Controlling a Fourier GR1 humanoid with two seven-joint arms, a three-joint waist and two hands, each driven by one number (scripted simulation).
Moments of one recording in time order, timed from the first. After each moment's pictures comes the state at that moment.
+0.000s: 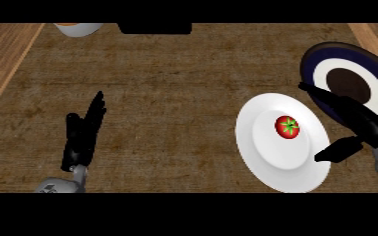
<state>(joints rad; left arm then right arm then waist) -0.06 0.28 -0.23 -1.43 0.12 0.34 0.18 -0.23 -0.75 0.31 -1.35 0.22 0.14 -0.13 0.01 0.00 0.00</state>
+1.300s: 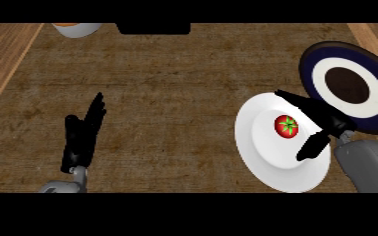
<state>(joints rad) -0.03 0.19 -0.12 -1.44 0.01 0.24 0.19 -0.31 -0.50 0.20 -1.18 0.57 0.39 -0.09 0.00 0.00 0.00</state>
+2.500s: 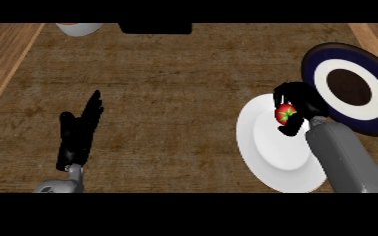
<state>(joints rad) -0.04 0.16 -0.06 -1.47 -0.03 0.17 0.23 -0.46 -0.33 0.11 -0.94 0.91 0.06 -0.07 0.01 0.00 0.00</state>
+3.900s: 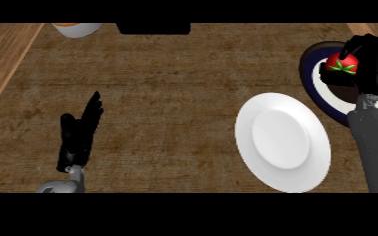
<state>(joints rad) -0.03 0.14 -0.03 -1.45 -0.05 0.16 0.20 -0.48 -0.39 -0.15 -1.26 1.05 -0.35 0.27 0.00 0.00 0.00</state>
